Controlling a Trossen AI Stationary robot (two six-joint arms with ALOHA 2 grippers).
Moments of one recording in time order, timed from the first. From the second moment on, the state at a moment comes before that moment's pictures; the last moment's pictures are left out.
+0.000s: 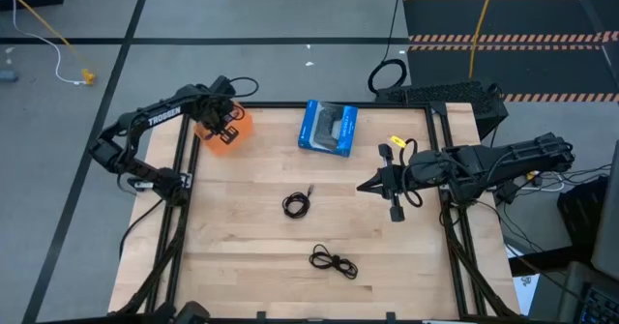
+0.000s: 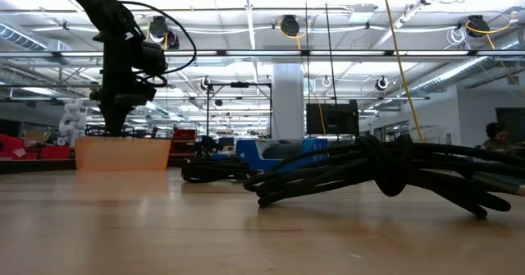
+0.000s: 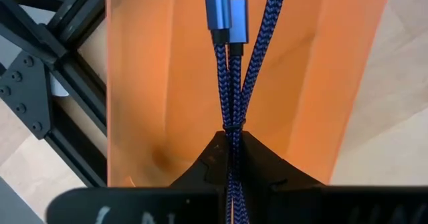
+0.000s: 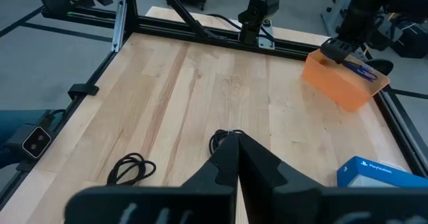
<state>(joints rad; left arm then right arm) 0.98 1.43 0.94 -0.93 -0.16 0.12 0.20 1.04 1.03 -0.46 0.10 -0.03</state>
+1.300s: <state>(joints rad) 1.02 1.60 0.94 -0.83 -0.16 0.18 0.20 1.04 1.03 -0.46 0.10 -0.04</state>
